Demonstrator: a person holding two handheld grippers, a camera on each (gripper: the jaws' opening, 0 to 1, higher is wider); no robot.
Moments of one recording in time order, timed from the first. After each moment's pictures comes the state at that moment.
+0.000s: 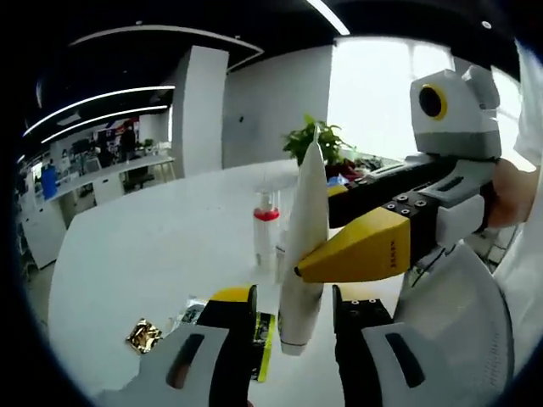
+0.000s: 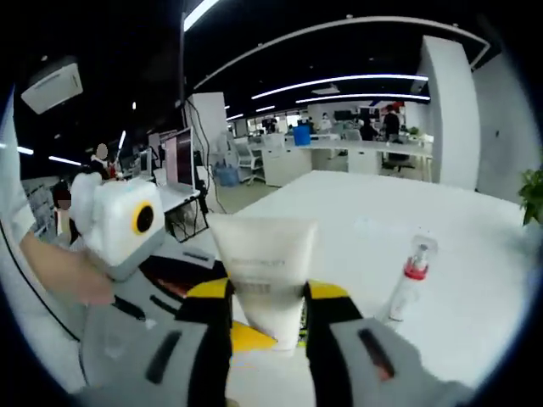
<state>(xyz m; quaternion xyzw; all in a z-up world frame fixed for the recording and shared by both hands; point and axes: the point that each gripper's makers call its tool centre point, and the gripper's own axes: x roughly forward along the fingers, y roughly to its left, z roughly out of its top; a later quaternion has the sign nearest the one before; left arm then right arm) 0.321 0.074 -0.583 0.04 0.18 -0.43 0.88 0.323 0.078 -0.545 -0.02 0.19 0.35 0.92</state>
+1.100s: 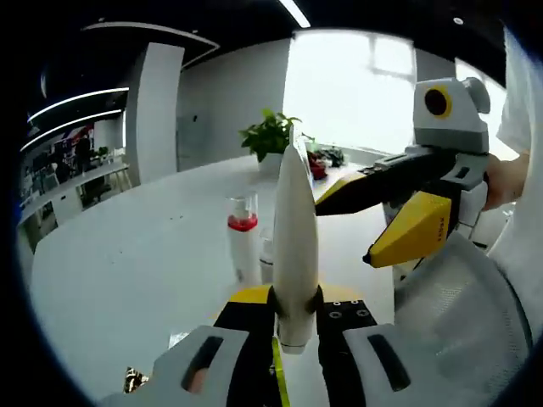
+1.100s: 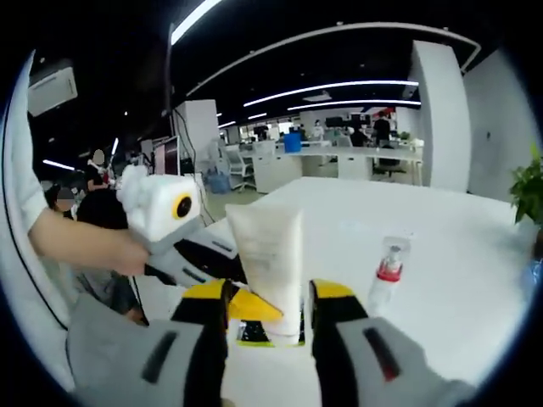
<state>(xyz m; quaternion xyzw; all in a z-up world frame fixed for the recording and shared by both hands) 0.364 0.047 -0.596 0.06 0.18 -0.54 0.82 0.337 0.042 -0.551 -0.02 0.18 0.34 0.92</state>
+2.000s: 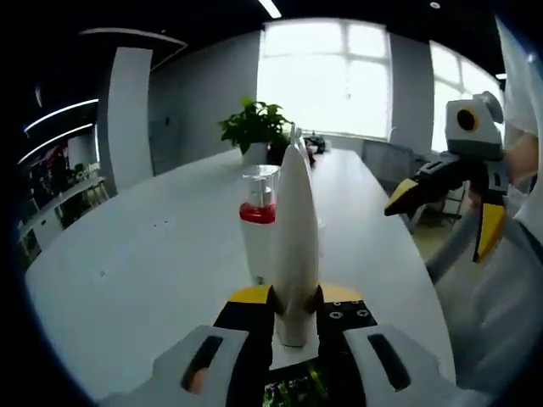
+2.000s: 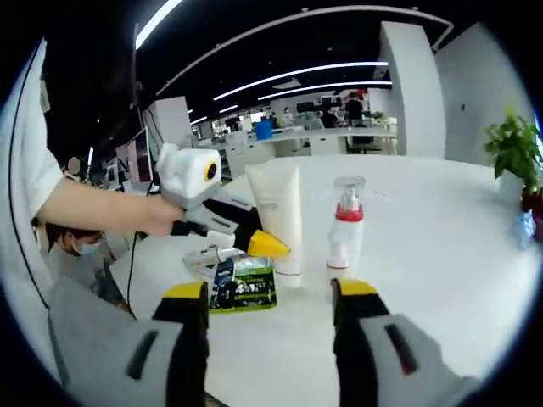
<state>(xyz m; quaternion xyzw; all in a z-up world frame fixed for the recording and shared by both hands) 0.431 0.017 -0.643 0.10 0.17 -0.59 0.78 0.332 -0.015 -0.610 0.01 0.22 0.27 0.94</state>
